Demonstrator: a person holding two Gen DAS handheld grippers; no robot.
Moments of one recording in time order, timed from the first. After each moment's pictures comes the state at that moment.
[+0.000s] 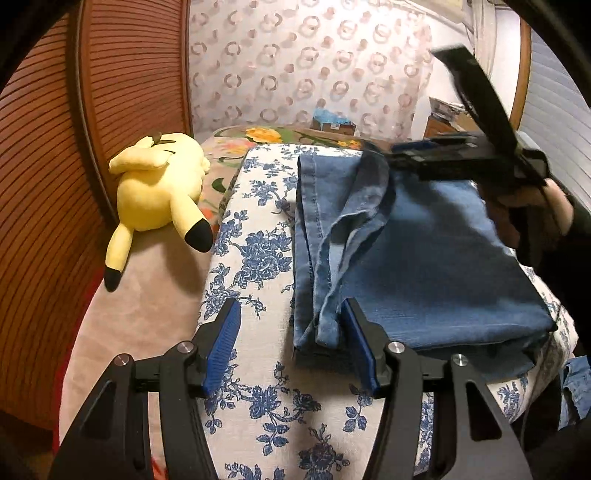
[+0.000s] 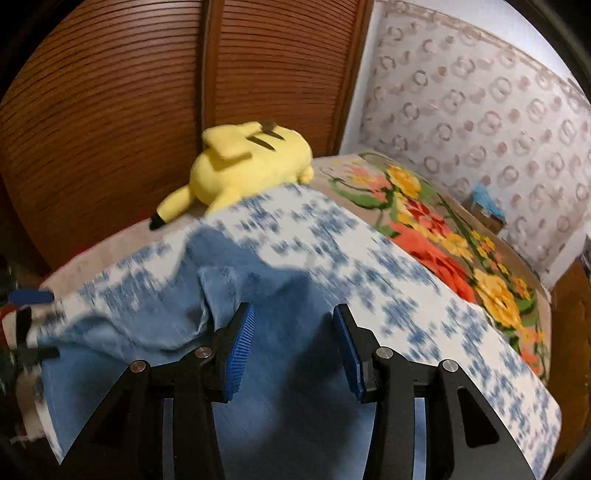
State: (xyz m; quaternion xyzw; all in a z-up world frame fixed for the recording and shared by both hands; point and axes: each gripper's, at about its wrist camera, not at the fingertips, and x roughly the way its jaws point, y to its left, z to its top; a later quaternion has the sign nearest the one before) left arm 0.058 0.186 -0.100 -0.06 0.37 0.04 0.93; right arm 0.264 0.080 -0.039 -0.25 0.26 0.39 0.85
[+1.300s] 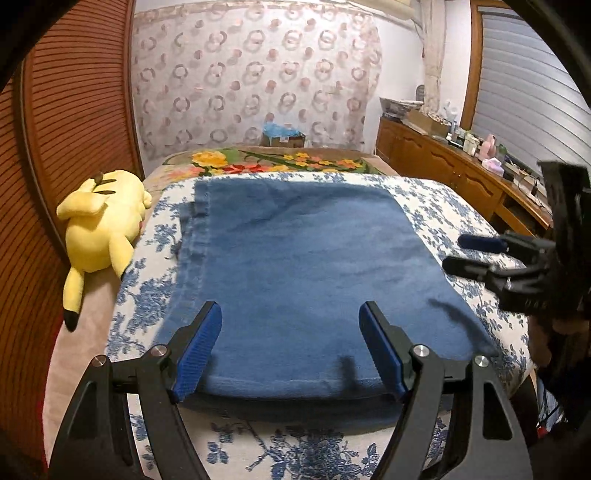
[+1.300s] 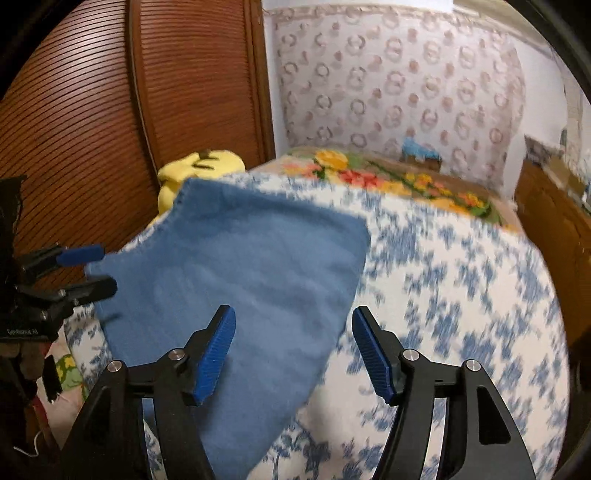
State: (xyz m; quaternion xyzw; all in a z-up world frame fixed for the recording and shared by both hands) left arm 0.083 0.092 -0.076 -0.03 0.35 -0.04 0.94; right arm 0.132 -0.093 -0.046 -0.09 0.28 0.30 0.91
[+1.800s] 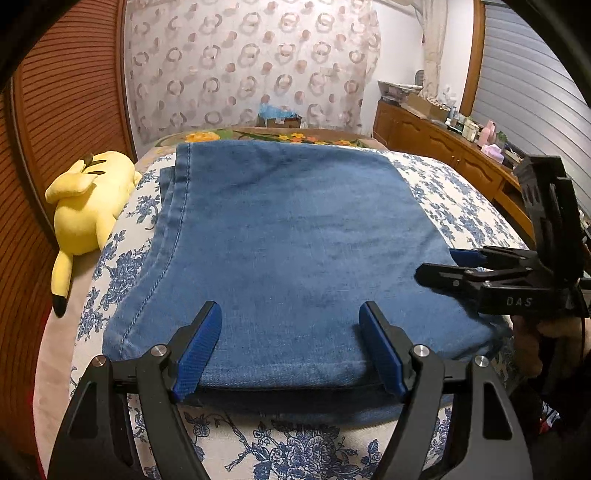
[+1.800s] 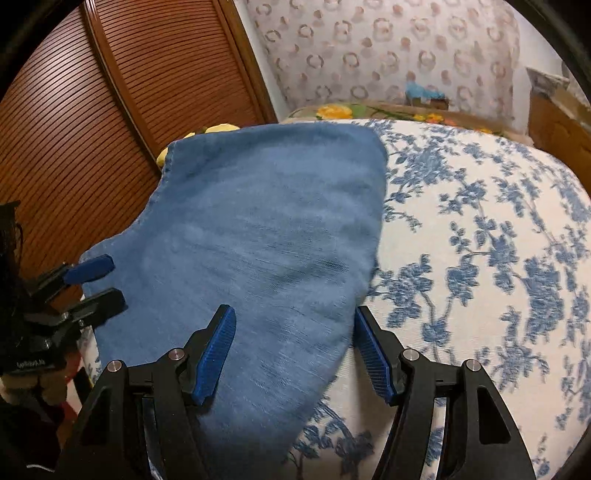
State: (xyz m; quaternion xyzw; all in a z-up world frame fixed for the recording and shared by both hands) left arm 0.089 0.084 -0.100 -0.03 0.38 -0.04 0.93; right arm 0.154 -0.082 -0.075 -0.02 0.36 0.32 0.87
